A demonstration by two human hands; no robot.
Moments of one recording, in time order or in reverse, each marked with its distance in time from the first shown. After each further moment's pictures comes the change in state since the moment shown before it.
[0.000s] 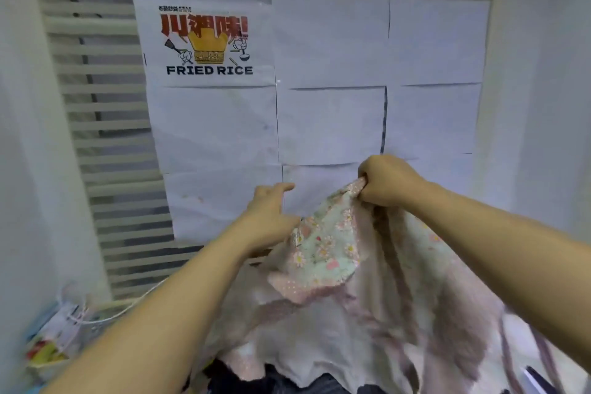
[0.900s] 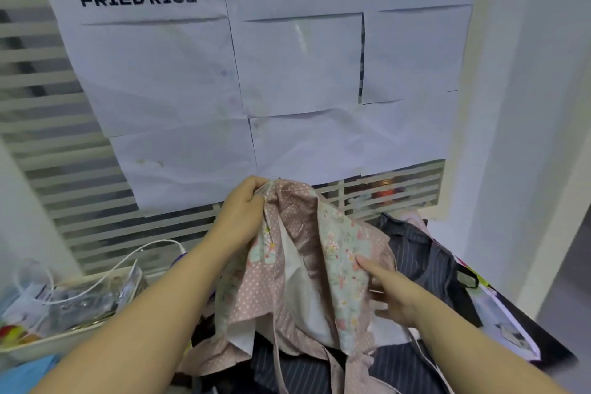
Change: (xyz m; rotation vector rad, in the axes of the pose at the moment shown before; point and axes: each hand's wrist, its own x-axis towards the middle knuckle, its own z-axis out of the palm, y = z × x) left_hand 0.020 -0.032 0.073 -0.388 0.166 0.008; right_hand -0.143 0.060 0.205 1.515 -0.483 1.001
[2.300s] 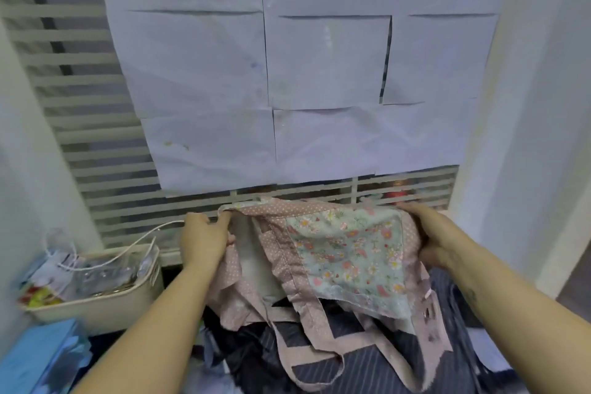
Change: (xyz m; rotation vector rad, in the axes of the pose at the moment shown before) left_hand -0.037 -0.093 -0.038 0.047 0.429 -0.426; right_hand -0.045 -0.080 0.005 0.118 0.134 -0.231
